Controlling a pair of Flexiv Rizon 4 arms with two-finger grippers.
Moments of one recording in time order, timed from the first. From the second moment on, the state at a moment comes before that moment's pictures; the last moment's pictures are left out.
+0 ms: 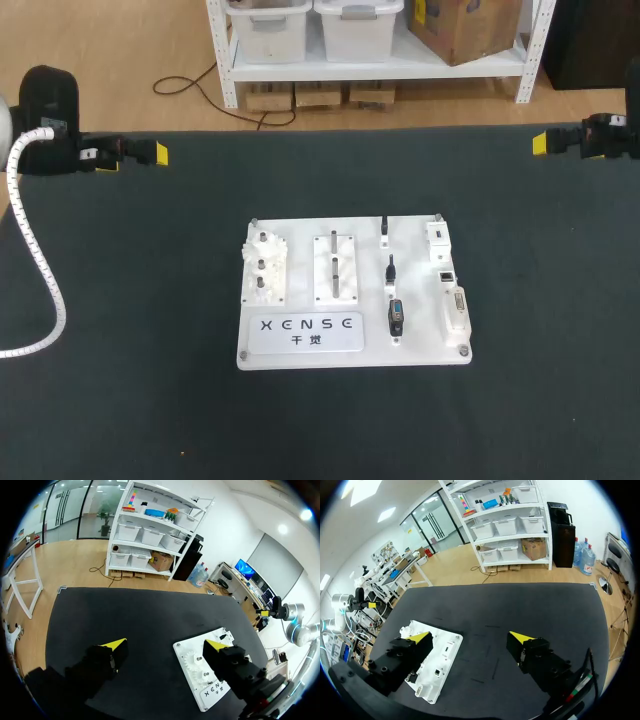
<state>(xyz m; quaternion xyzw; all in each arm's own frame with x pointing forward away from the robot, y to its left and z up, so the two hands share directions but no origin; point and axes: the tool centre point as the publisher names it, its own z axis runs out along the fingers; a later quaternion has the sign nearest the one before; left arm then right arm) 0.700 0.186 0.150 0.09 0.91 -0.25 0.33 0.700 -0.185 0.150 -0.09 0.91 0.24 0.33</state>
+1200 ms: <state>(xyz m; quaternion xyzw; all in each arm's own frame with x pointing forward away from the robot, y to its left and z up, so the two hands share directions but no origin) 0.668 0.048 0.143 0.41 0.79 -0.30 0.35 0.700 -0.184 0.150 -0.09 0.91 0.24 0.33</state>
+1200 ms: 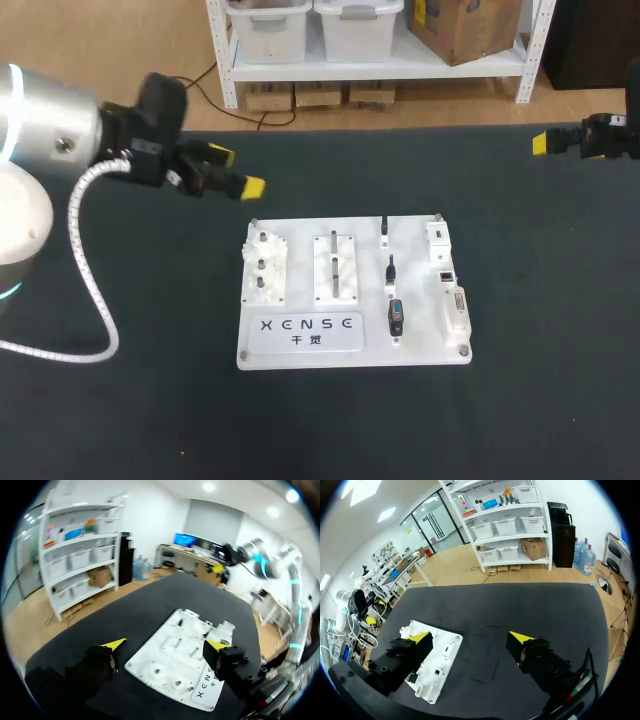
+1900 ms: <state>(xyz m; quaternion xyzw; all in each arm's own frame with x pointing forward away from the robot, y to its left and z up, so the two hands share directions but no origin) 0.605 0.001 0.091 0.64 0.59 -0.33 0.37 0.701 -0.185 0.150 -0.09 0.91 0.24 0.33</state>
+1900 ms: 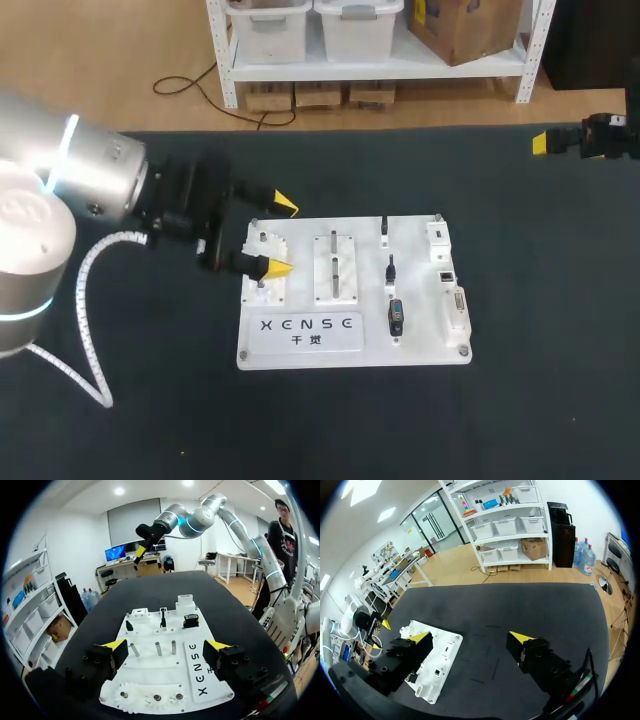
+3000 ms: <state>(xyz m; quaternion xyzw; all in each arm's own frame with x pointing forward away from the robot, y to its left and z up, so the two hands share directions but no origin) 0.586 0.001 0.080 0.60 0.62 -0.34 0.38 0.690 -0.105 0.166 -0.14 0.92 0.25 0.28</state>
